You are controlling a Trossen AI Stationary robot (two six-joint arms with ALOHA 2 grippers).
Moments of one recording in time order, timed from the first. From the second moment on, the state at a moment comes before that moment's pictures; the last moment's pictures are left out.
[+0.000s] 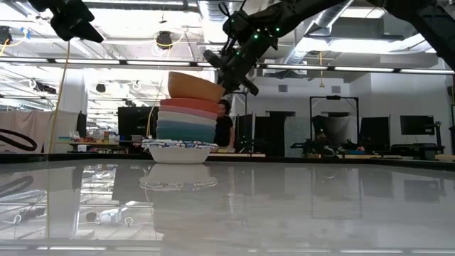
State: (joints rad) left arm -0.28 0.58 0.81 -0.80 -0.40 -0.43; right arm -0.48 2.00 1.83 -0.47 0.02 0.47
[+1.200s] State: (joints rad) left arm -0.28 0.58 0.81 -0.80 -0.40 -0.43; right arm -0.48 2.01 1.83 -0.29 -0.03 0.36
